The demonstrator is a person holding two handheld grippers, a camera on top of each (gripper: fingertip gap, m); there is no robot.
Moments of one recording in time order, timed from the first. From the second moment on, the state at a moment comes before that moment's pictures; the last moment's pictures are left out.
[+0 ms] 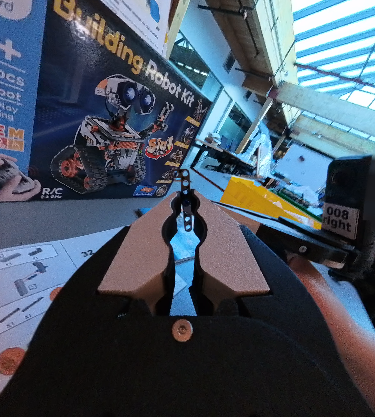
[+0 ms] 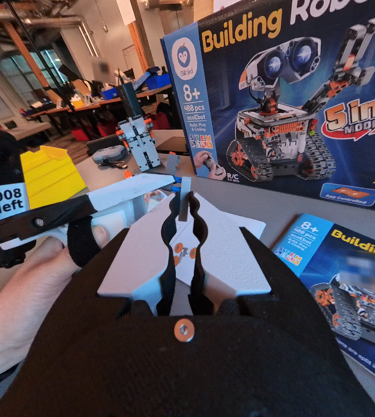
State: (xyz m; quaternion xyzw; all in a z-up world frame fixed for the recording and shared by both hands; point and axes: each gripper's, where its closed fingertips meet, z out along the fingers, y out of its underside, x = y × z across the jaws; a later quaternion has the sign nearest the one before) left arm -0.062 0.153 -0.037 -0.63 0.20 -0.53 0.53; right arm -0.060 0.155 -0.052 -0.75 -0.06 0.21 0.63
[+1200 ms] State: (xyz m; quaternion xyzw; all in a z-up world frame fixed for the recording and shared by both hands) left arm -0.069 0.151 -0.020 -0.58 0.14 -0.61 0.51; right arm -0.063 0.151 -0.034 -0.74 -0.07 0.14 0.66
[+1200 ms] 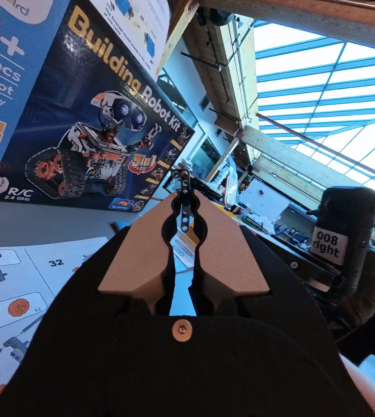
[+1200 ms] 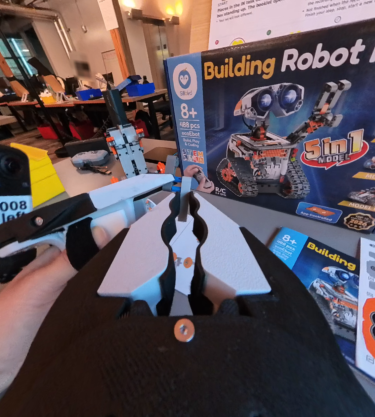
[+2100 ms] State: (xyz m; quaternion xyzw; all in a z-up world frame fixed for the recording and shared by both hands) left arm -0.070 0.152 -0.020 -0.60 0.15 -0.62 0.49; right arm -0.066 0.150 -0.031 -0.73 -0.20 0.02 0.65
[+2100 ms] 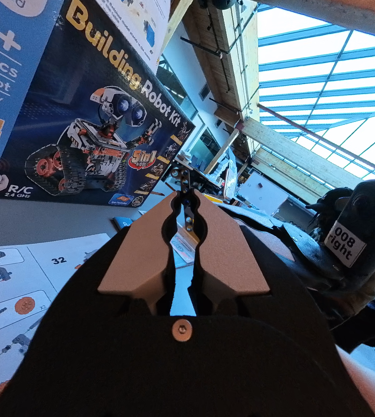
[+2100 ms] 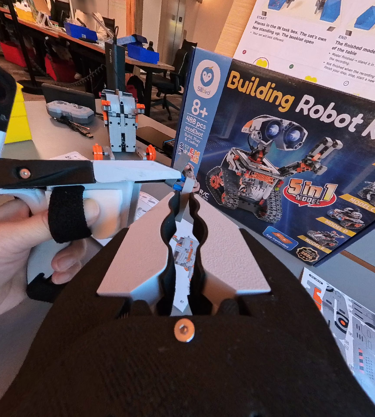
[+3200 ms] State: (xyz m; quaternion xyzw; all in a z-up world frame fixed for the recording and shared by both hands) left arm -0.070 0.156 -0.025 -0.59 0.11 -0.62 0.50; right arm -0.064 0.156 -0.039 -0.75 -0.05 0.12 0.65
